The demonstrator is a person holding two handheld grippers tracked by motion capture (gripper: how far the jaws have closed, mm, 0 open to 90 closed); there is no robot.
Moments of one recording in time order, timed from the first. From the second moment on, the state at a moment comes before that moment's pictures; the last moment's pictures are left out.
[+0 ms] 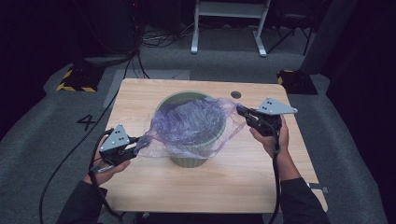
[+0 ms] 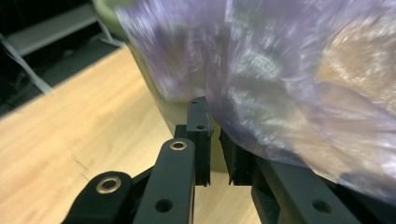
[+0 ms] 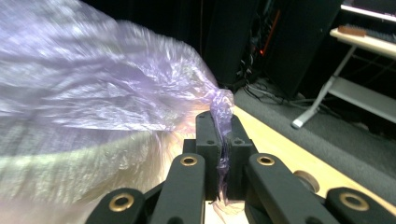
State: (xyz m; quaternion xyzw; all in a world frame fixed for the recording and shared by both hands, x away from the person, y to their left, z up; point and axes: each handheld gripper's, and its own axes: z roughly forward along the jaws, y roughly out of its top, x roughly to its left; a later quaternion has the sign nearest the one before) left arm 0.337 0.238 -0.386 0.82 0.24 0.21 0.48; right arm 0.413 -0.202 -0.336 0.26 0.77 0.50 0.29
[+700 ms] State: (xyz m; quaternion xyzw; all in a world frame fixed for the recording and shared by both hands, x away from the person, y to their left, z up) left arm 0.327 0.244 -0.399 0.81 0.26 0.20 0.49; right arm 0.425 -0.197 -0.354 0.28 0.77 0.50 0.27
